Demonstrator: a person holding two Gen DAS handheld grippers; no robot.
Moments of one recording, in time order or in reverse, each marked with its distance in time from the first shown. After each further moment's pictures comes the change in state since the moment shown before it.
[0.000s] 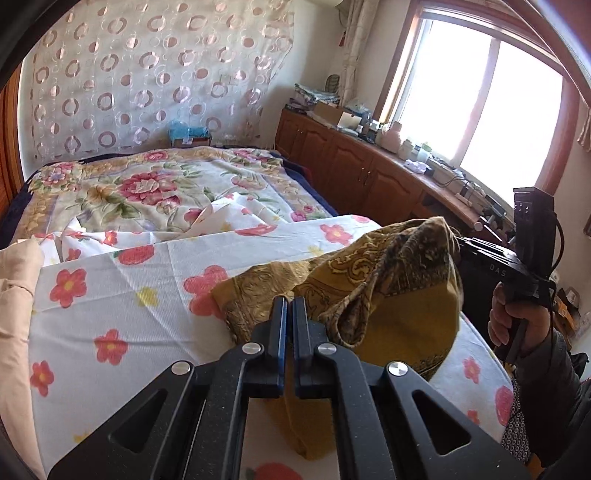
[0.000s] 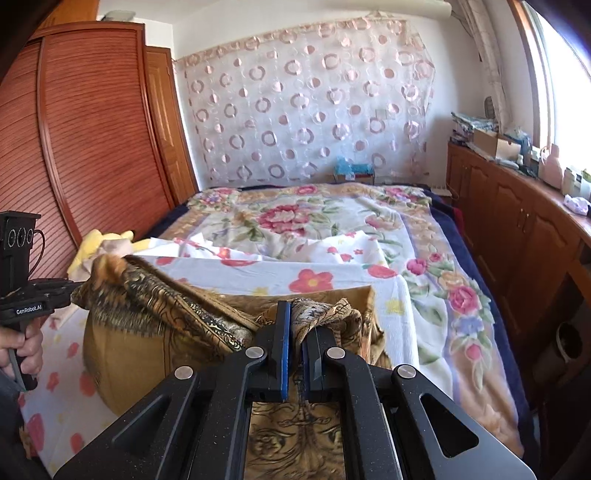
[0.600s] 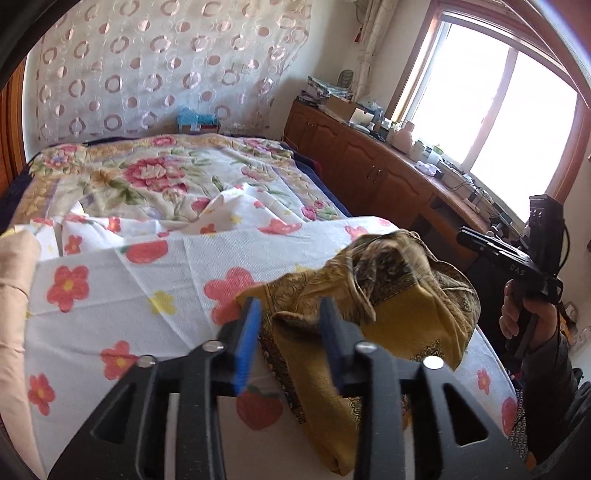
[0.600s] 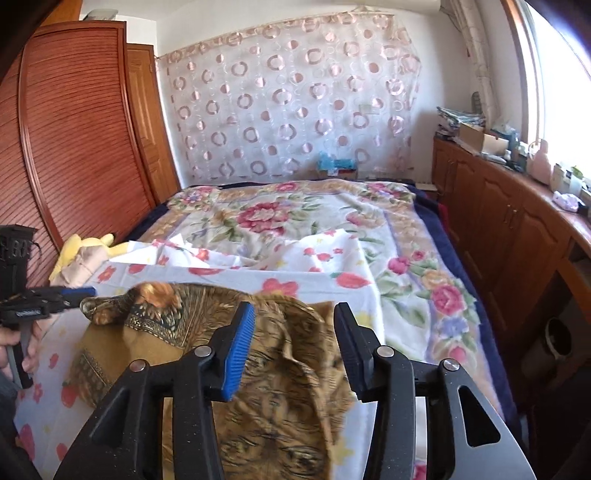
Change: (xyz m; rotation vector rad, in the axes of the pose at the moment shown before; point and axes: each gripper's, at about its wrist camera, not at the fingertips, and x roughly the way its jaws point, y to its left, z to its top) left arm 0.006 0.024 0.012 -0.046 0.019 -0.005; right arm -0.005 -0.015 0.027 0.016 0.018 -0.066
